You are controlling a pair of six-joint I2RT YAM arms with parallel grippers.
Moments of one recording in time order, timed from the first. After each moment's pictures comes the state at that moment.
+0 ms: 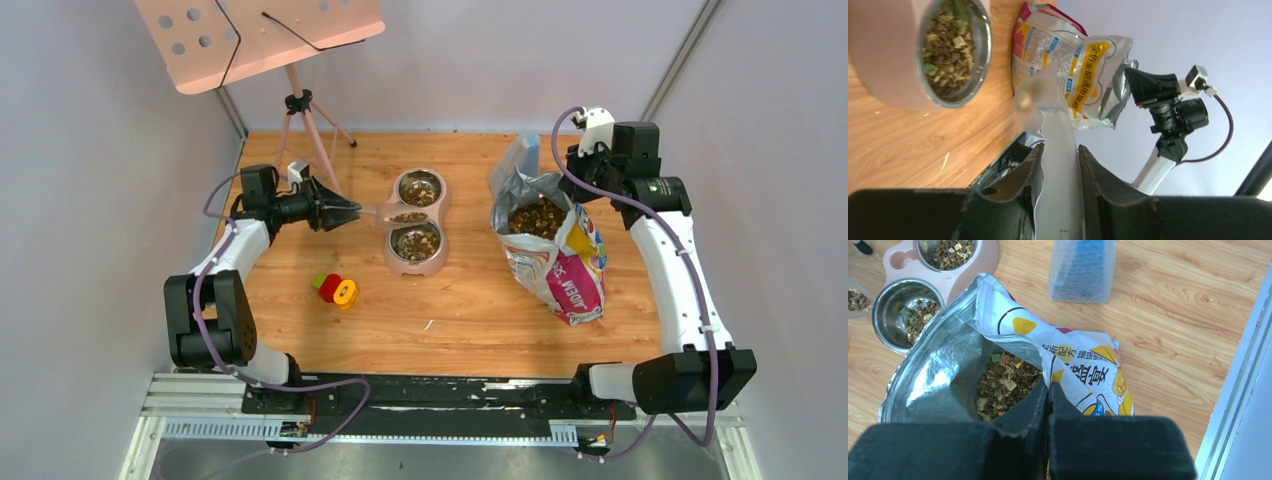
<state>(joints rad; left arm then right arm) 0.09 1.50 0.98 -0.11 1.15 -1.06 0.06 1.30 1.45 -0.77 -0.26 -0.16</state>
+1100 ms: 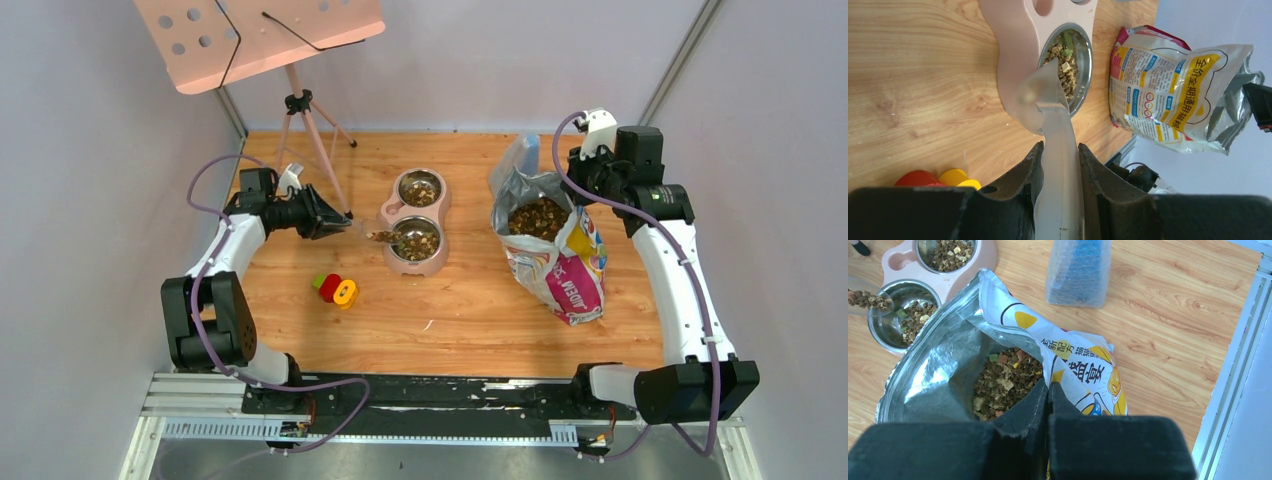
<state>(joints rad) 0.13 1.49 1.01 -0.42 0.86 -0.51 0.06 1.26 1.41 -0.74 -0.26 -0.18</state>
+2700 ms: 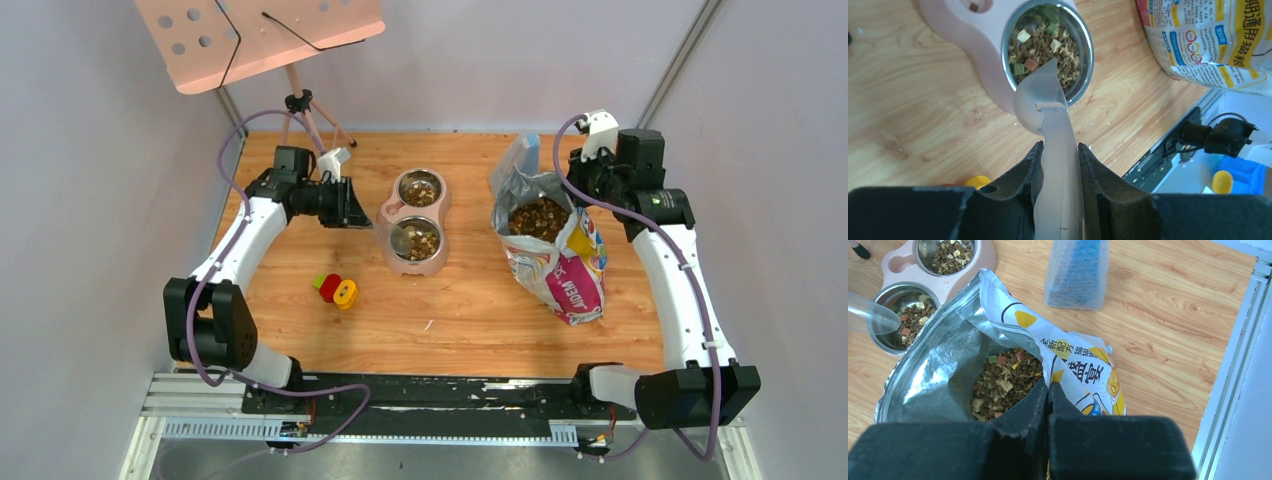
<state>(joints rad) -0.11 1.48 1.20 -0.65 0.71 -0.17 0.06 1.23 1.38 -0.72 -0.26 -0.18</state>
